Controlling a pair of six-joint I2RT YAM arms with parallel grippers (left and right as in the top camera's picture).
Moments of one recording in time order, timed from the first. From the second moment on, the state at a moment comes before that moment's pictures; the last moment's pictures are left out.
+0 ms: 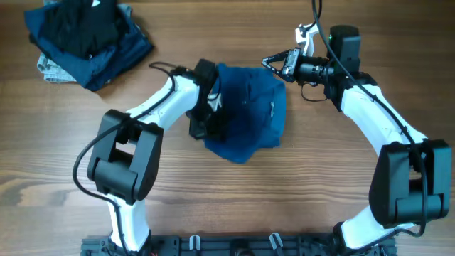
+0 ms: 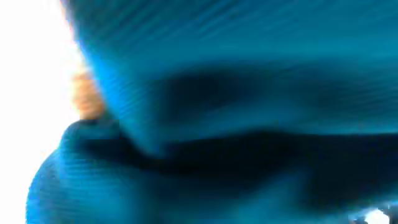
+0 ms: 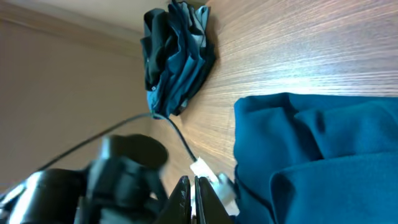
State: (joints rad) left arm -0.42 2.03 1.37 -1.02 0.48 -0.43; right arm 0.10 1.77 1.15 -0.01 -0.94 0.67
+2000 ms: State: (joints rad) left arm -0.18 1.88 1.32 -0.75 0.68 -0.22; right arm -0.11 1.77 1.16 -0.42 -0.95 0.53
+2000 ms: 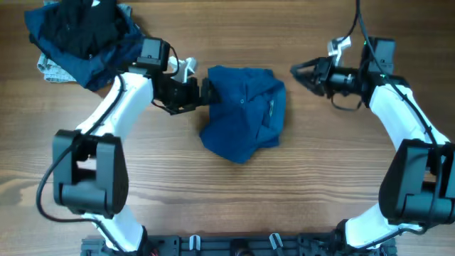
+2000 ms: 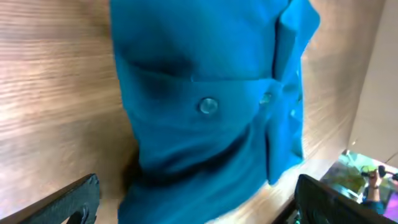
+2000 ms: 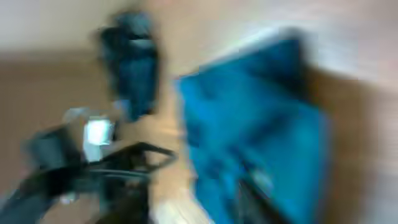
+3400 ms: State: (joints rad) left arm -0.31 2.11 1.30 -0.32 0.76 -0.28; right arm -0.08 1.77 1.17 -0.81 -0.36 0.35
